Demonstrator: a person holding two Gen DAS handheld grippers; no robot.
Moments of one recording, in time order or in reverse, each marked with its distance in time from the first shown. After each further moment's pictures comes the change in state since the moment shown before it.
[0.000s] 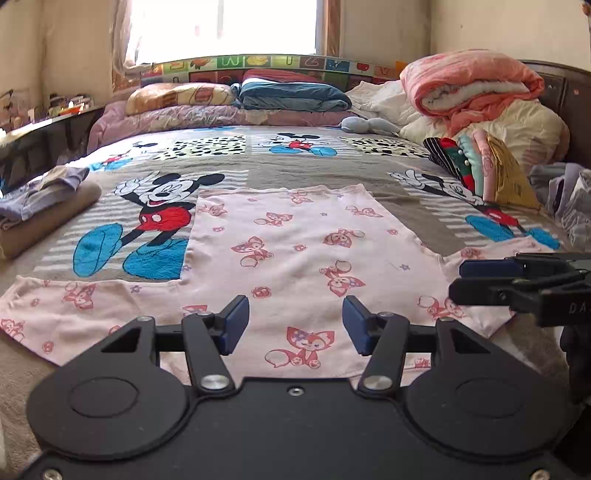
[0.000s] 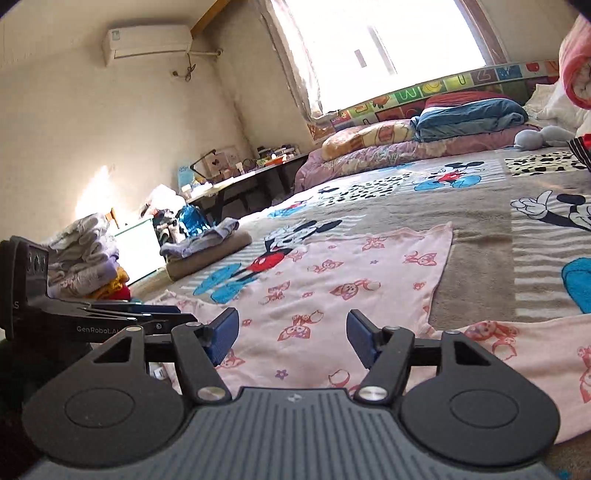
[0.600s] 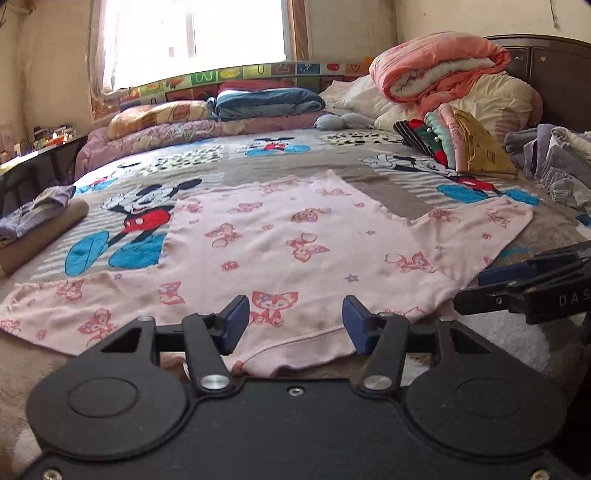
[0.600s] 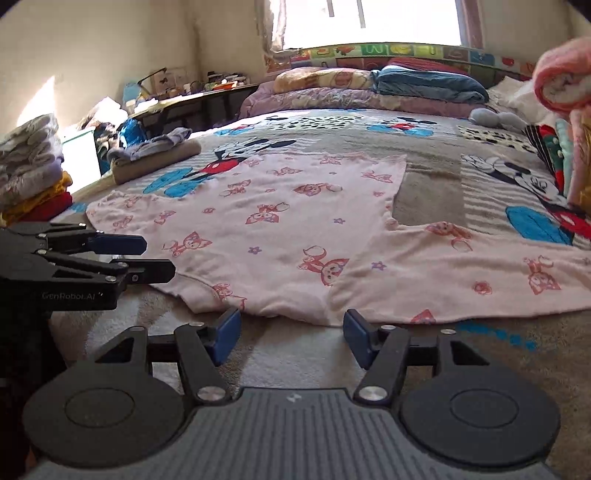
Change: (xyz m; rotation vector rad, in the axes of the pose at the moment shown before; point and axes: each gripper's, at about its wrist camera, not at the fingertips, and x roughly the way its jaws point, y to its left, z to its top) left arm -0.032 -0.026 -0.023 0.075 -0.113 -0.006; right arm -0.038 0.022 -0.039 0.113 0.089 -0.221
